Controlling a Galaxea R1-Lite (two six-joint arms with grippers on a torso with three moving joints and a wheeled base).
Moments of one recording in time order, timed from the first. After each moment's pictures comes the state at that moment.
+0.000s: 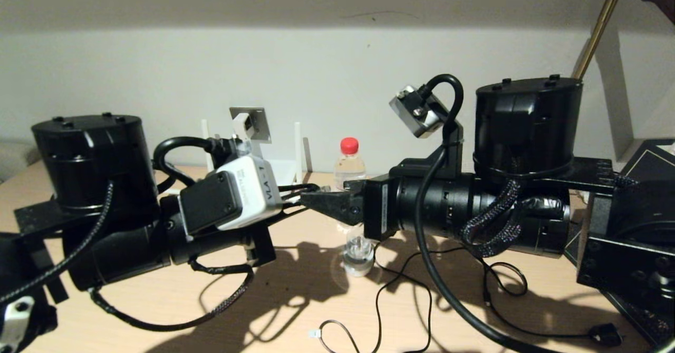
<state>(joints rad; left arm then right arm) -0.58 1.49 -0.77 -0.58 -0.34 0.90 0.85 1.70 -1.11 -0.41 0.19 0.31</state>
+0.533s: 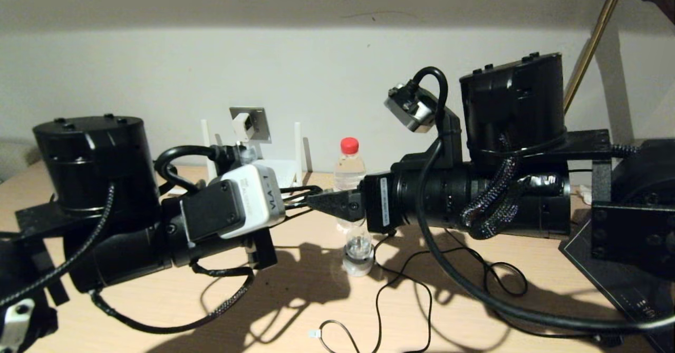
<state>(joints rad) -0.58 1.49 -0.77 -0.58 -0.34 0.95 0.85 1.70 -1.25 -0.13 0.13 0.31</state>
